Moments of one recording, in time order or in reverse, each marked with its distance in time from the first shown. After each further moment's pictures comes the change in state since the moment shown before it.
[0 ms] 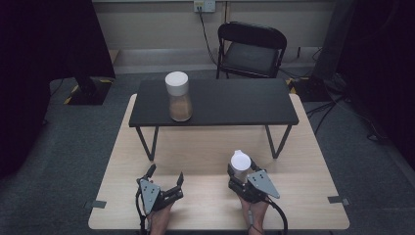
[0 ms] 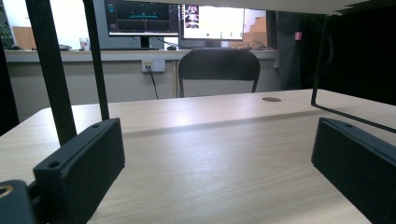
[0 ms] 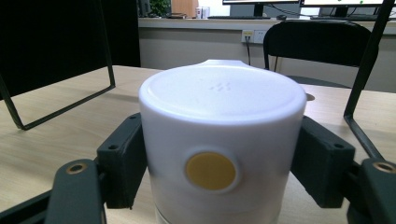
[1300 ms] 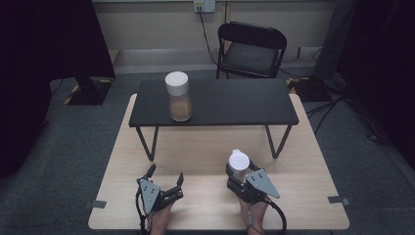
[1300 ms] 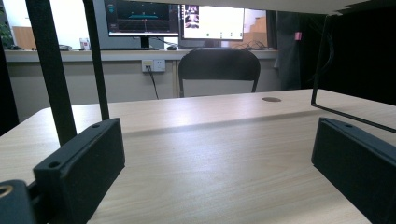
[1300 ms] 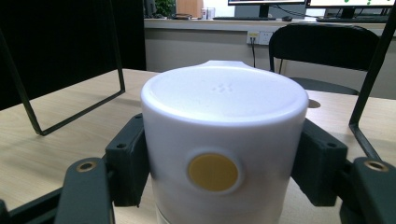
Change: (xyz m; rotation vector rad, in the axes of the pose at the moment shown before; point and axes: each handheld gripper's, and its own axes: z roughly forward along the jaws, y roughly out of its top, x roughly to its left) left arm 0.000 0.000 0.000 0.000 0.000 0.000; right arm 0.006 0.019 -0.007 0.006 0.018 -0.003
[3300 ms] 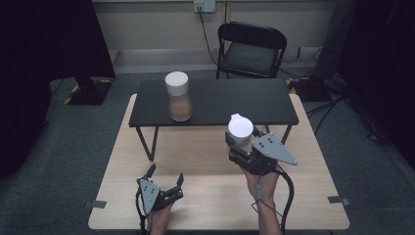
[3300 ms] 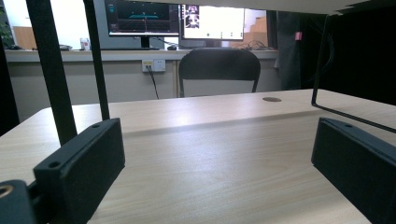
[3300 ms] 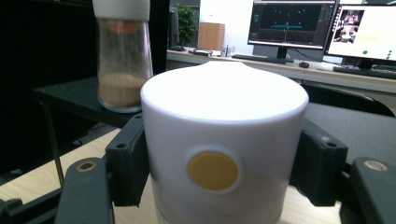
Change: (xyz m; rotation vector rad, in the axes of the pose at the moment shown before) left arm 0.000 0.000 0.000 0.000 0.001 0.000; right arm -0.020 0.131 -0.002 -0.085 0.097 -0.074
